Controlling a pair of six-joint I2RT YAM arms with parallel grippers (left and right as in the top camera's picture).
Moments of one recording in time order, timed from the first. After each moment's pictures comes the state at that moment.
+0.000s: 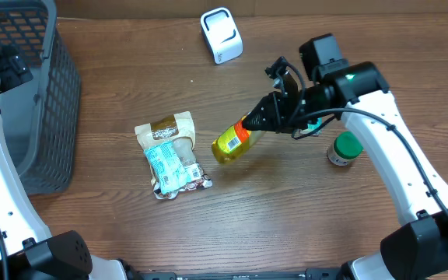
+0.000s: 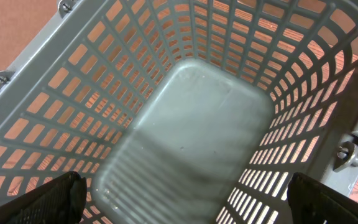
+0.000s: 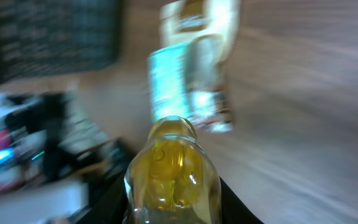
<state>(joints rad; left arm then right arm) 0.42 1.66 1.93 -1.09 -0.24 -0.07 0.30 1.68 1.58 -1.17 -0.84 0.16</state>
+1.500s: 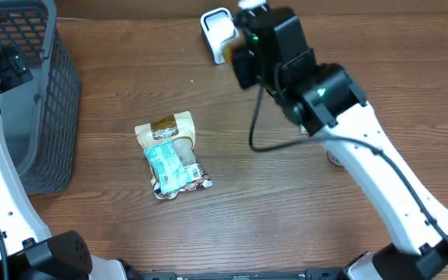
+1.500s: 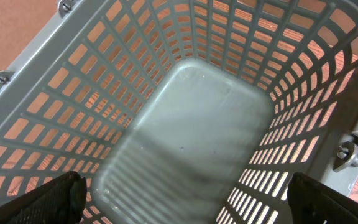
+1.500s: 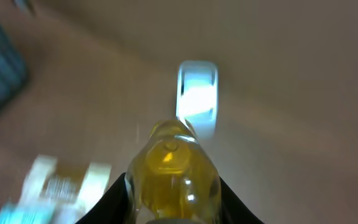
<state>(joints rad) 0.42 1.66 1.93 -1.09 -0.24 -0.07 0.61 1.68 1.86 -0.72 0.21 -0.03</state>
